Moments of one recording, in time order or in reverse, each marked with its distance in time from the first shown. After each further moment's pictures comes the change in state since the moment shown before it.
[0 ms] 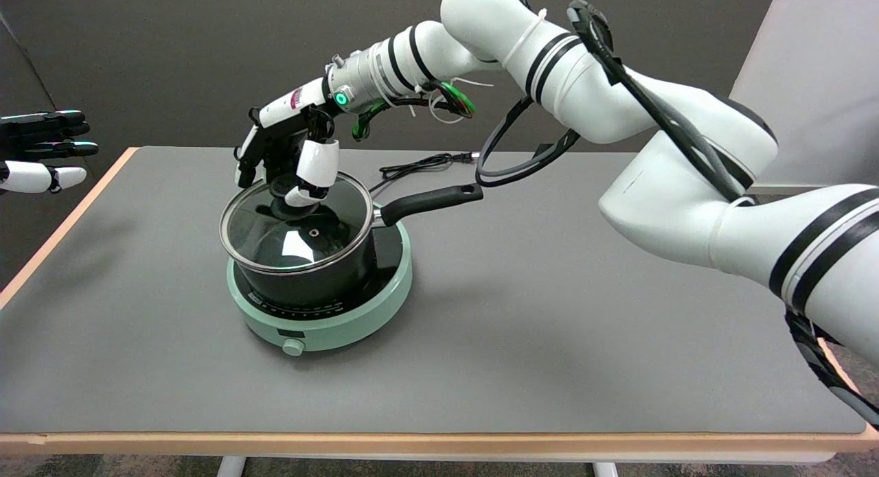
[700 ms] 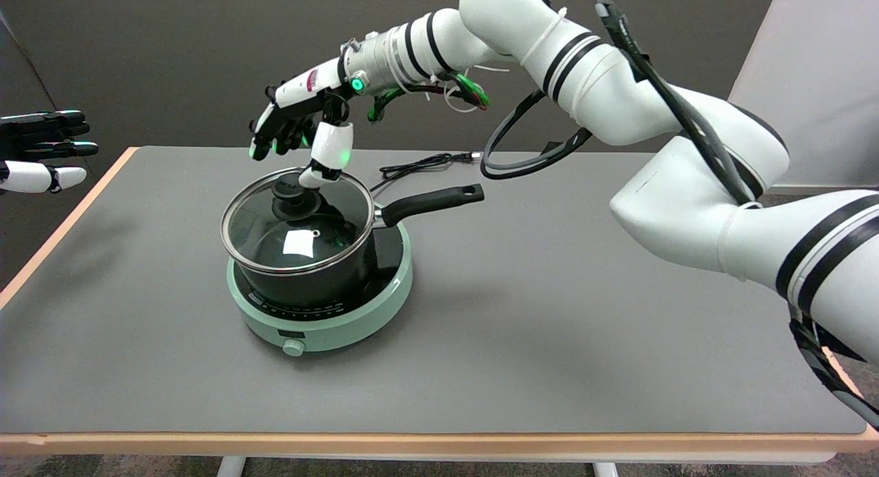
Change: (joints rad) arm -0.033 0.051 0.101 0.101 -0.139 0.027 -0.016
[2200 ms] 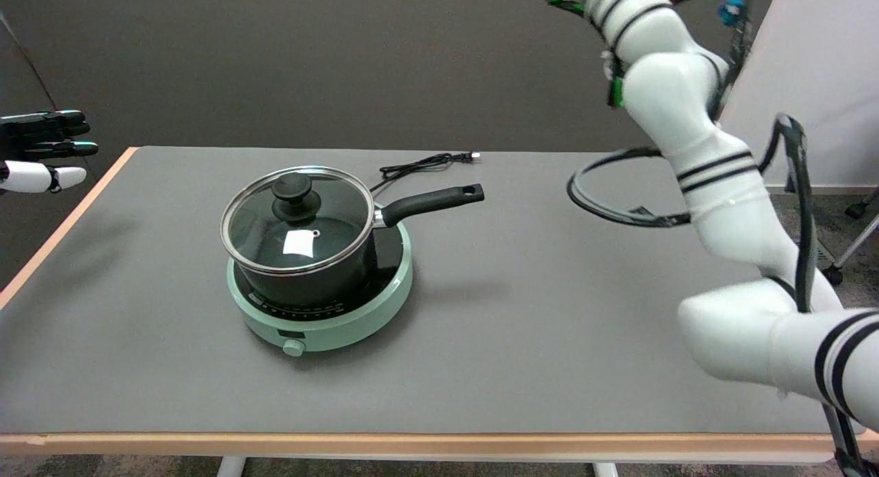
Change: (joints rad) arm -0.544 0.264 0.697 0.793 -0.871 0.623 0.624
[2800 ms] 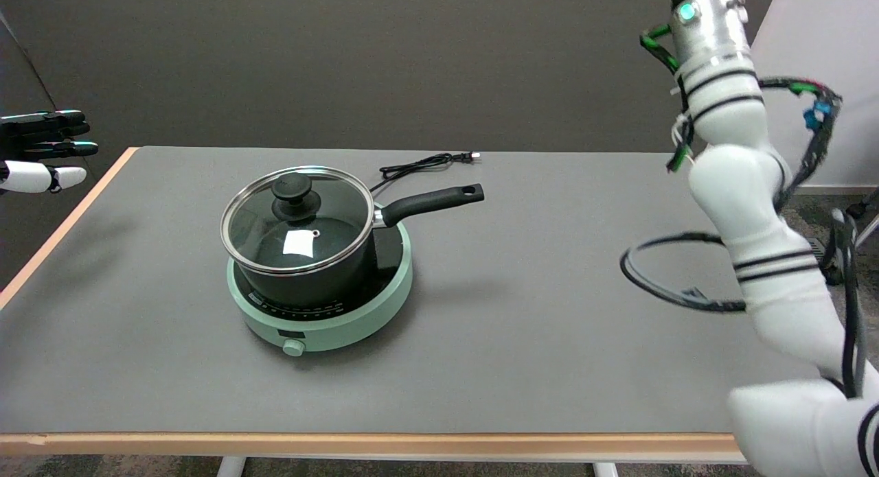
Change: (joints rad) arm -0.385 0.062 0.249 0.226 0.176 0.295 0.240
